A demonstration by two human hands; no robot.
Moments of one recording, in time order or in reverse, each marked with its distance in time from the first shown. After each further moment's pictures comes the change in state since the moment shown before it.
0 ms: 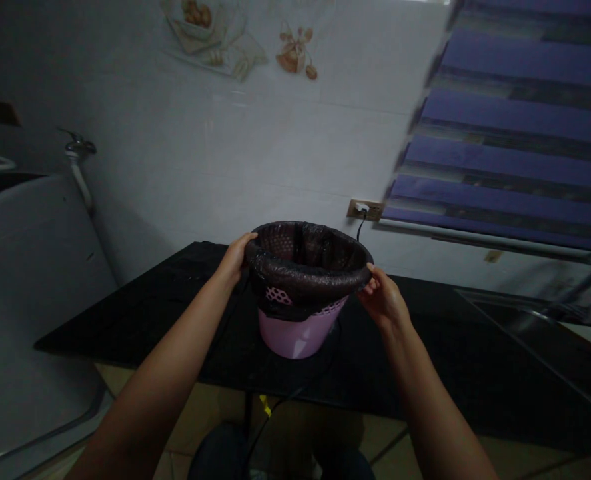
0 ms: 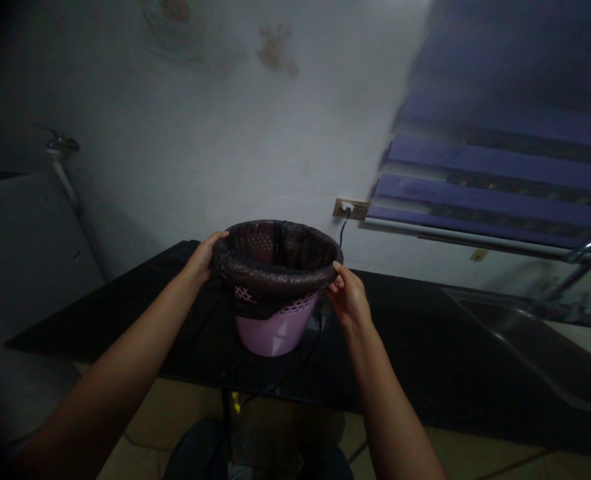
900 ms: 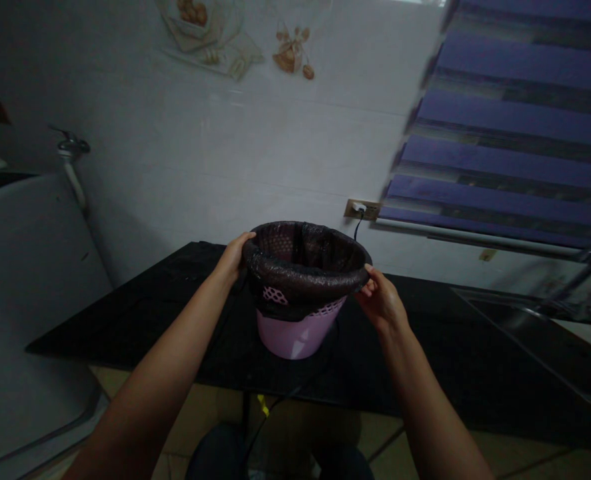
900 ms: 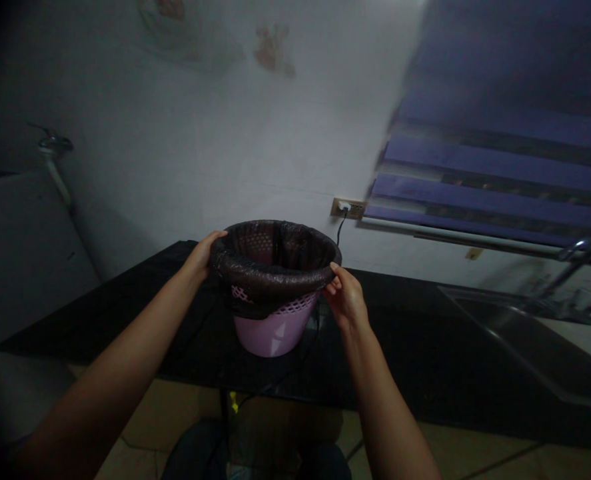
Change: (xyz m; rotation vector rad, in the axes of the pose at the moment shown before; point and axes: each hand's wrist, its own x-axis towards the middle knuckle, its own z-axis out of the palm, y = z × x) left_hand -0.004 0.008 0.007 -0.040 0.002 -0.089; right_hand -0.002 0.003 -0.002 0.026 0.005 0.011
